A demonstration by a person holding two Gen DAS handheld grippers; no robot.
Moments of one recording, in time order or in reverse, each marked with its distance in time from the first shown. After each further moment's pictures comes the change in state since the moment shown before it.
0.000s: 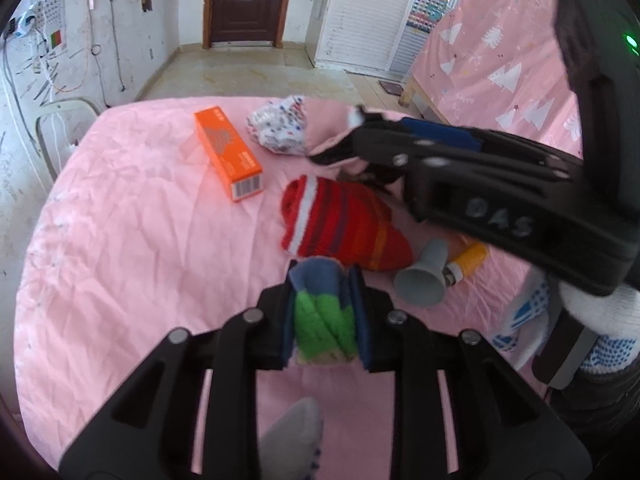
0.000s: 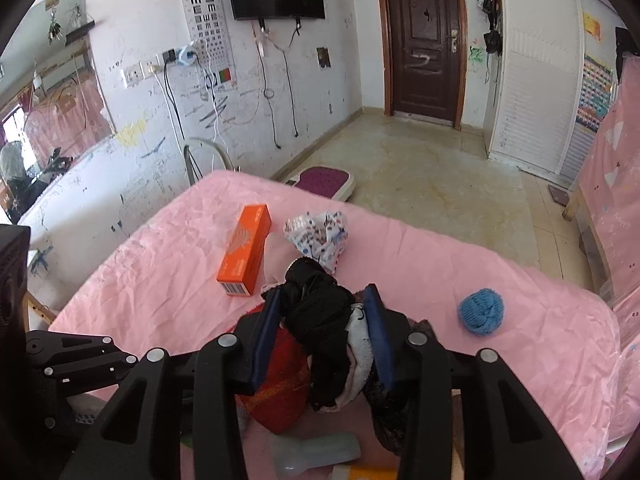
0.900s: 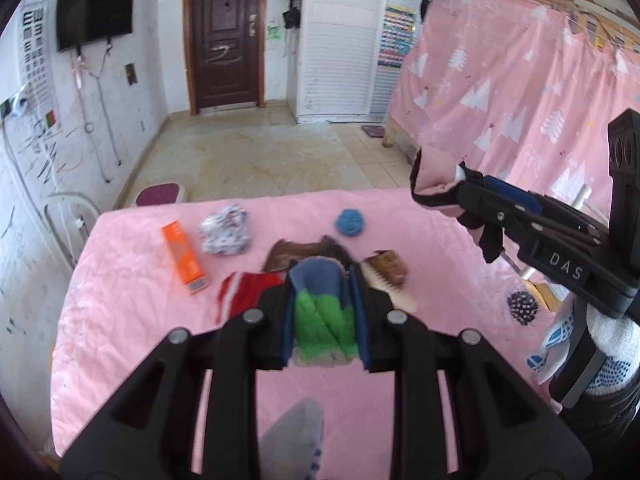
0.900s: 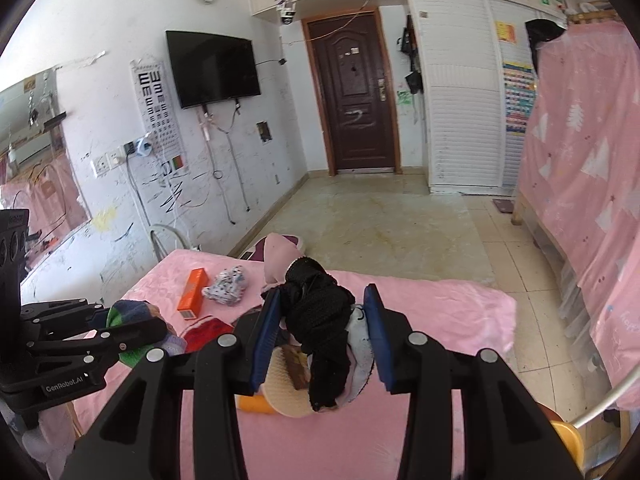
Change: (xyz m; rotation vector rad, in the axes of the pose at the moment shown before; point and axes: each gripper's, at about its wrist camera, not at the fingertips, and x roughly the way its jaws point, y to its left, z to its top) left arm -0.053 -0.095 0.032 0.161 -0.180 0.018; right arm -0.148 -0.097 -0.054 0.187 -0.240 -0.142
